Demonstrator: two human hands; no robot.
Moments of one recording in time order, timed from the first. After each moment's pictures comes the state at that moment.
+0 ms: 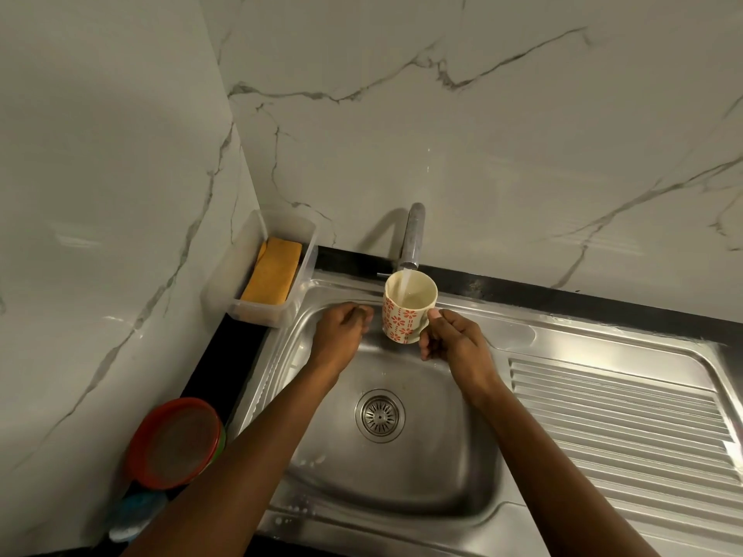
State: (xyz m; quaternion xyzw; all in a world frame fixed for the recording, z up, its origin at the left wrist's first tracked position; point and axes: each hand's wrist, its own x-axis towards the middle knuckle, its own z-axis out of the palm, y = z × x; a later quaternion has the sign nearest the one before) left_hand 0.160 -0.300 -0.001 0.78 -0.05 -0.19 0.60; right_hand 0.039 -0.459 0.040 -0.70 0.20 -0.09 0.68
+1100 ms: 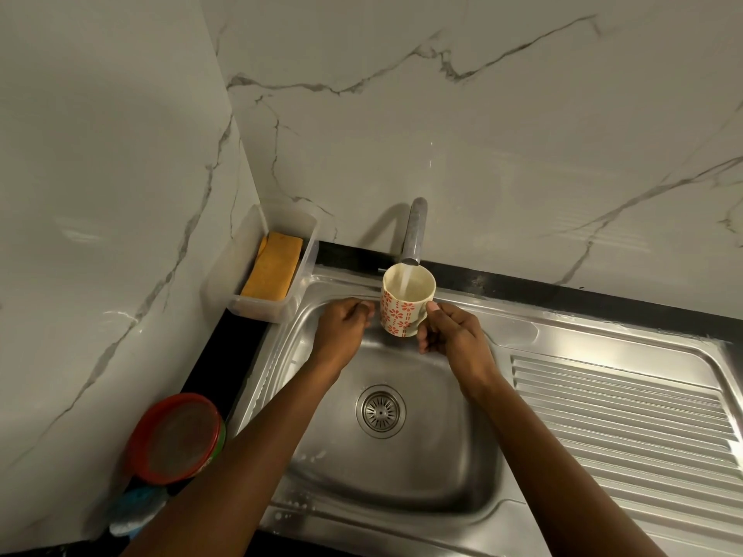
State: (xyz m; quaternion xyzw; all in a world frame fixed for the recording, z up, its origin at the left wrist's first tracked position) left_hand 0.157 -0.303 0.007 0.78 -0.06 -0.19 0.59; right_hand 0.046 -0.458 0.041 -0.70 0.20 -0.09 0.68
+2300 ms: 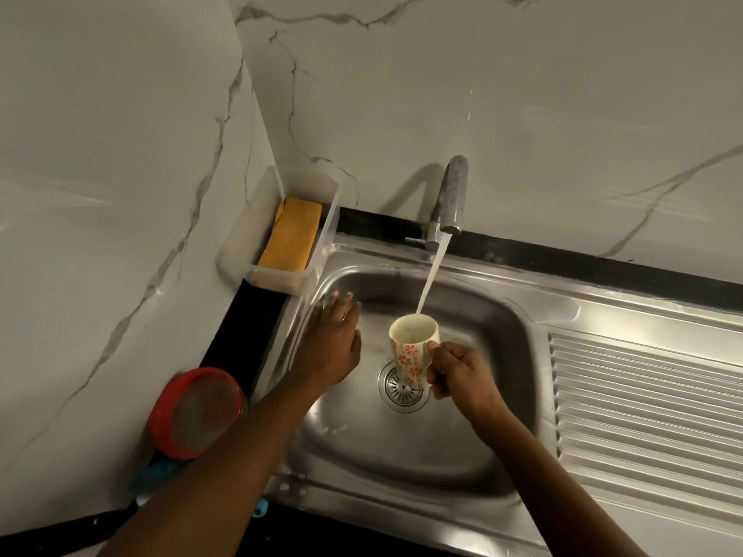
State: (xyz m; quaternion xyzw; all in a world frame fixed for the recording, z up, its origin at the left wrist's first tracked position) left_hand 0.172 -0.230 -0.109 0.94 -0.32 -0.05 0.13; right_hand 0.020 -0.420 -0.039 -0.71 0.33 0.04 0.63
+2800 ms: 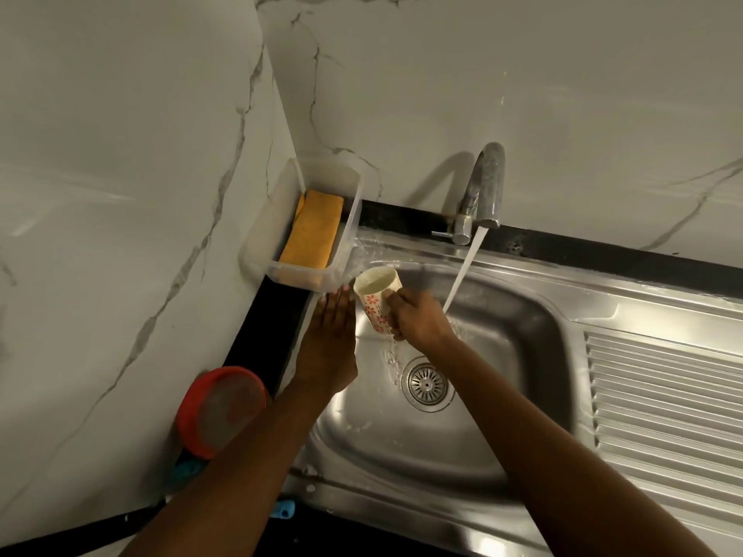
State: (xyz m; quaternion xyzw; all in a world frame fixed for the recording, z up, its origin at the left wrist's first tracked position) left_hand 0.177 -0.196 -0.128 0.94 -0.32 -0.04 -0.08; right_hand 0.138 -0.373 -0.039 -0.79 0.26 0.09 0.55
